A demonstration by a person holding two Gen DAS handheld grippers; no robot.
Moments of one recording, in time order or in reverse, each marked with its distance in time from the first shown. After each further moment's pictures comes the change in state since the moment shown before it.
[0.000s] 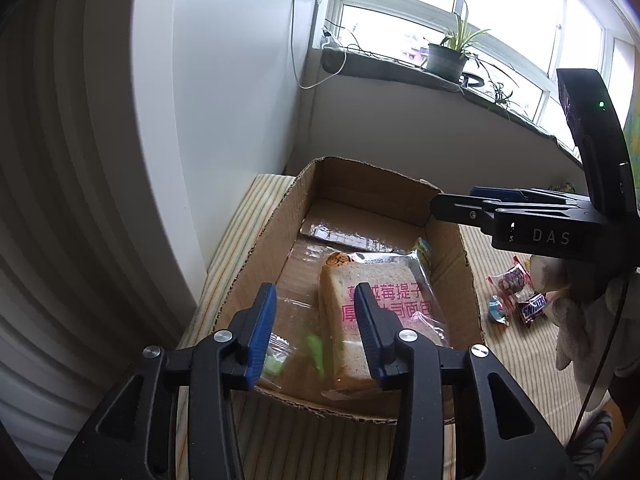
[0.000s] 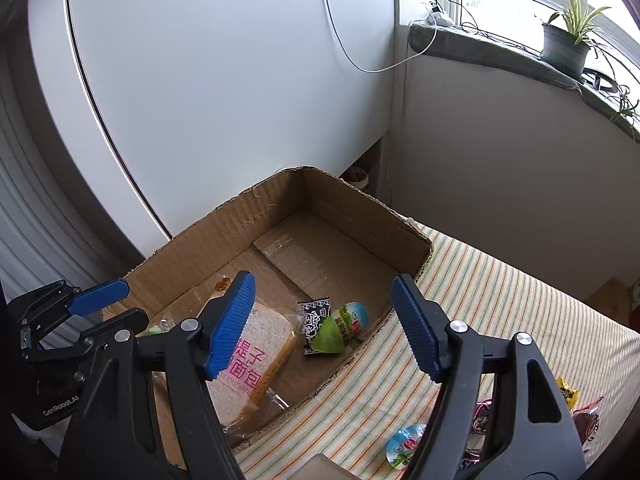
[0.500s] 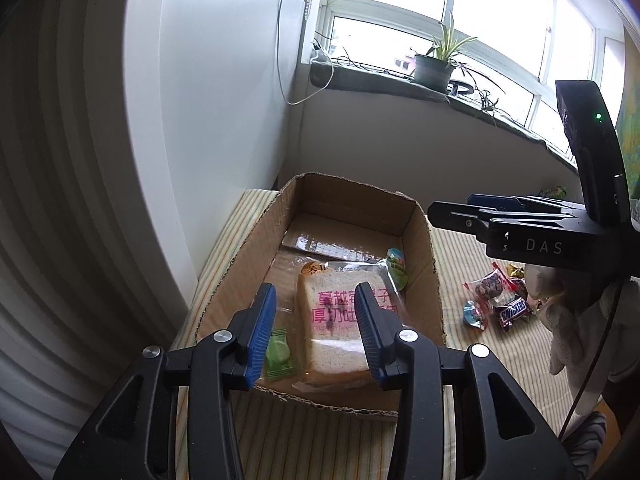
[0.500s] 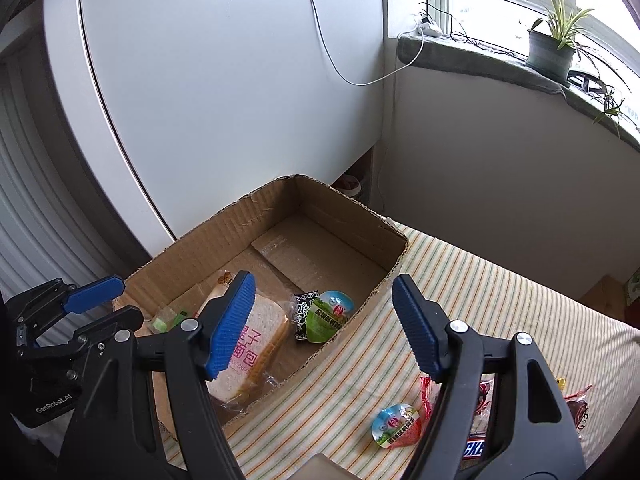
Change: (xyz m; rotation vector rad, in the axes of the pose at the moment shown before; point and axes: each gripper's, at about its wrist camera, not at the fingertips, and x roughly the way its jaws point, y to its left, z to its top) left arm -0.022 -0.020 0.002 0.017 -0.038 -0.015; right arm -0.031 -0.004 -0.006 0.002 -0.037 -0.015
